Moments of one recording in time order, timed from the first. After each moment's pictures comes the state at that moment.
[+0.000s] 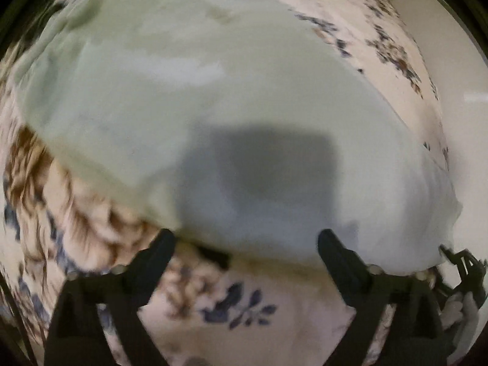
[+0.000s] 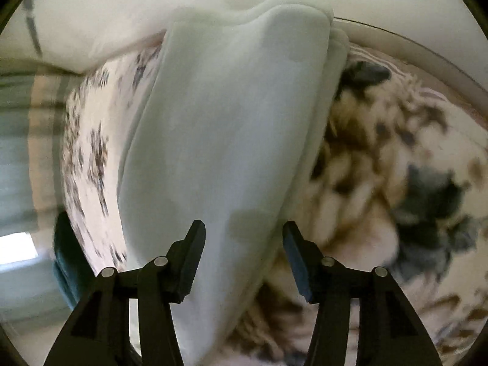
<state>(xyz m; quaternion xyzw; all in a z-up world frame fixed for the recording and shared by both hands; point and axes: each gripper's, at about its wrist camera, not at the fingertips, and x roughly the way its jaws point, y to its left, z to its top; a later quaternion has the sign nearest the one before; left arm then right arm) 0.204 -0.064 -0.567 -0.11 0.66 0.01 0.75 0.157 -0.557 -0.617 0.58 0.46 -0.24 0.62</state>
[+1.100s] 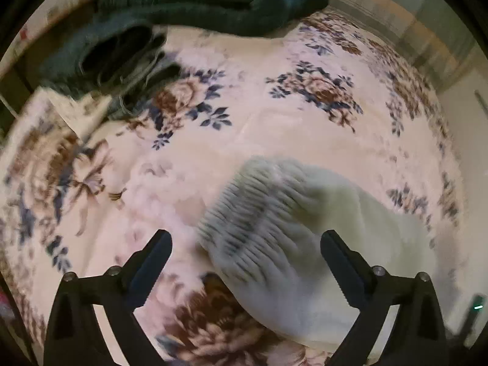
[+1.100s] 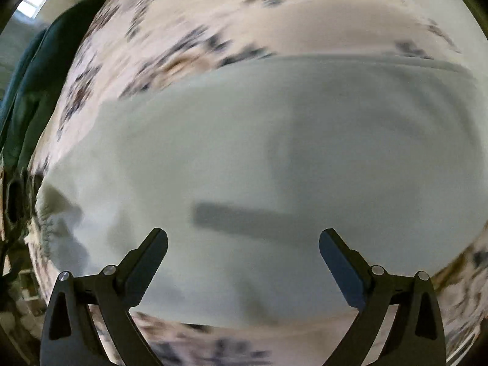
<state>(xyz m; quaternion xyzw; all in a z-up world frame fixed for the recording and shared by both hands) 0.305 0.276 -0.483 -0.17 0.54 0.11 0.82 0.280 -0.184 -0.557 0.21 0.64 -0.04 0.73</state>
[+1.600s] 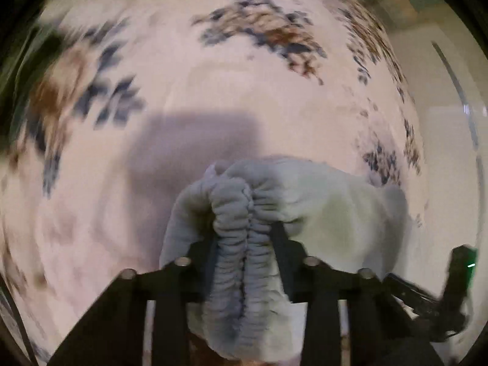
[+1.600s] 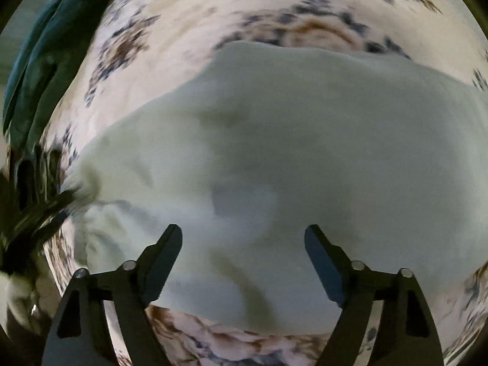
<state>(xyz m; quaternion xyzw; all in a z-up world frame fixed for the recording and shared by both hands) 0.402 0.272 -0.553 -0.15 0.63 -0.12 0.75 0.318 -0.042 -0.539 0.19 0.68 0.01 0.71</state>
